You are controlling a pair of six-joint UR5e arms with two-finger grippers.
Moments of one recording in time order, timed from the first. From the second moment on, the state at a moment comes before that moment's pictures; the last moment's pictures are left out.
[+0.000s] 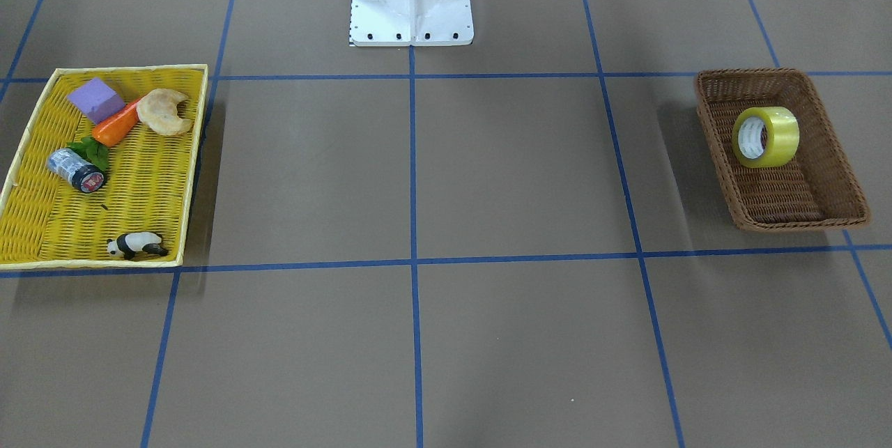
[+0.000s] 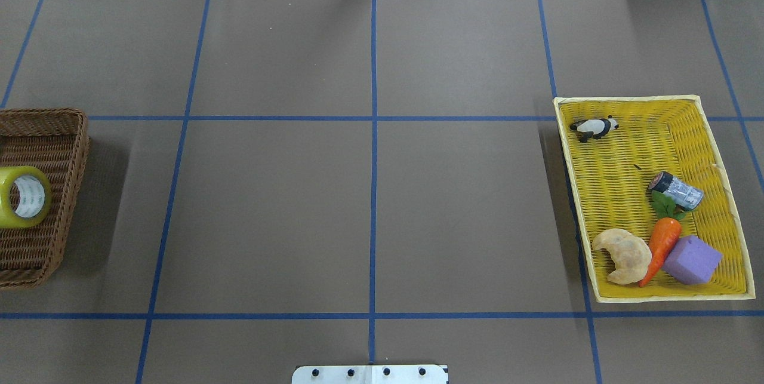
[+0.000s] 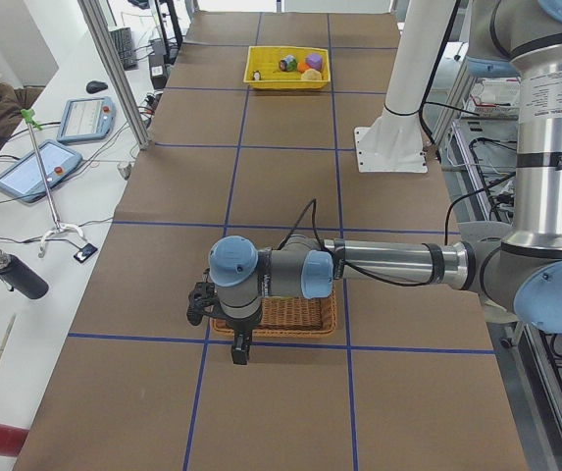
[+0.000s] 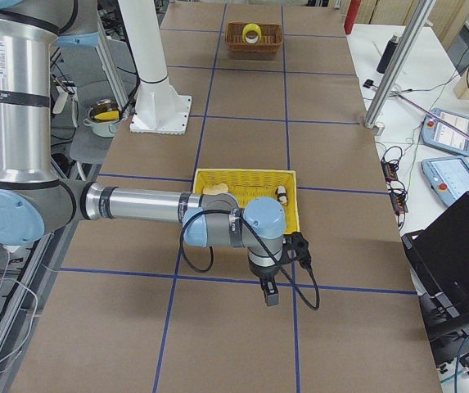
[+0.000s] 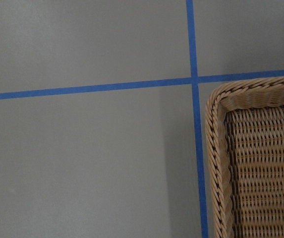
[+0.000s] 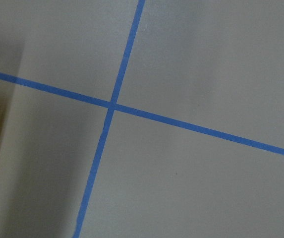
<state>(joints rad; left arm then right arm) -1.59 -1.51 -1.66 -1.53 -2.31 0.10 1.64 -1.64 1.62 -1.49 2.25 -0.27</state>
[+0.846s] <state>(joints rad) -1.59 -1.49 -1.68 -1.54 -2.32 0.11 1.64 -1.64 1.62 -1.49 2.27 -0.26</state>
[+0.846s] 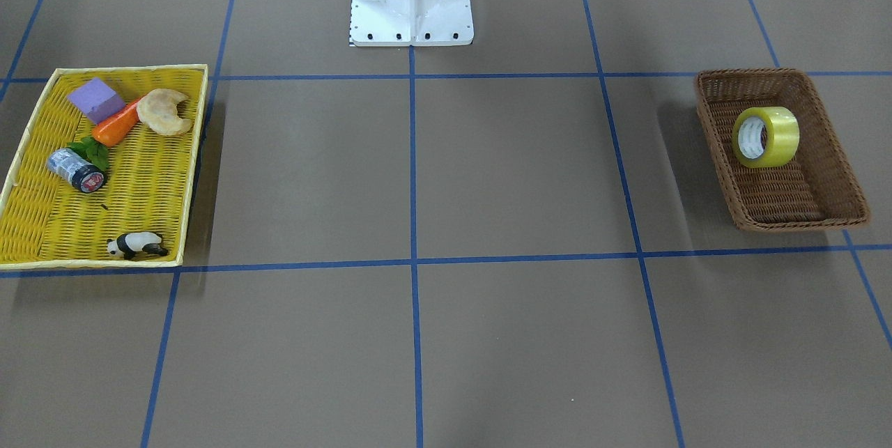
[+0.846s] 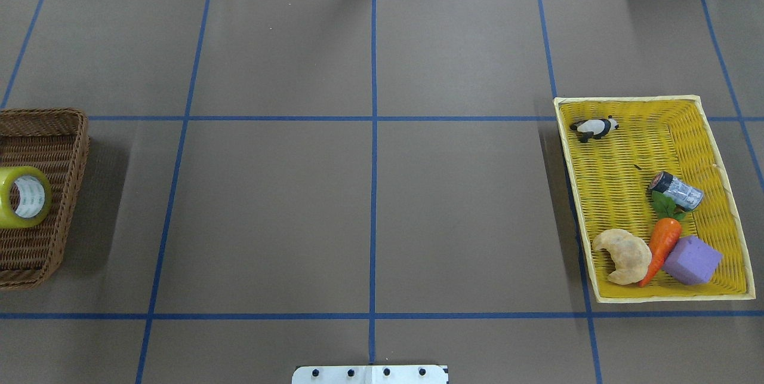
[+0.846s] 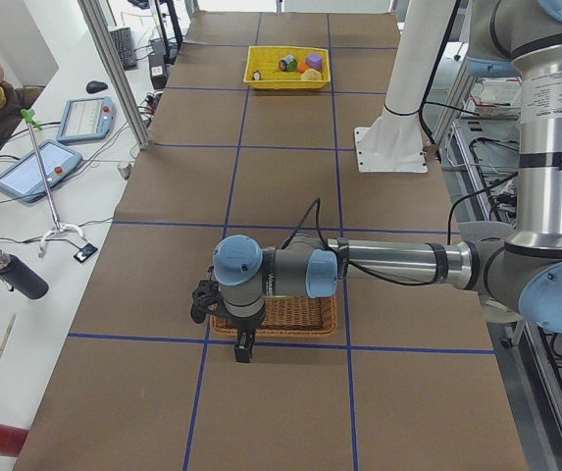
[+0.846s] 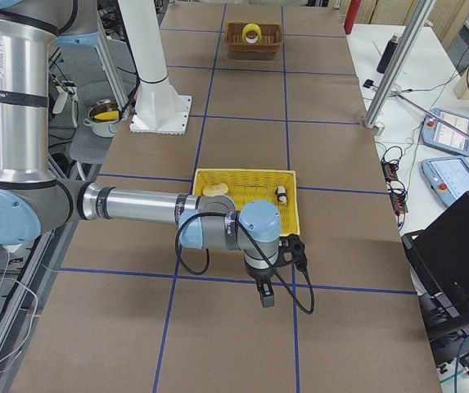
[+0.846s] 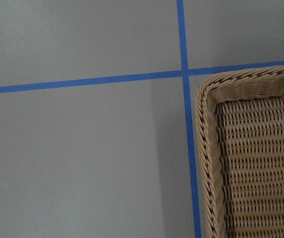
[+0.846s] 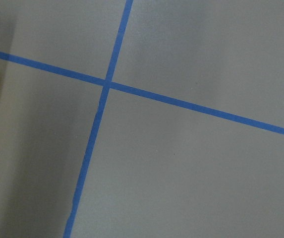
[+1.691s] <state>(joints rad) -1.59 -1.49 -1.69 -1.54 -2.32 0.11 1.64 -1.63 1.63 -1.50 2.29 -0.26</state>
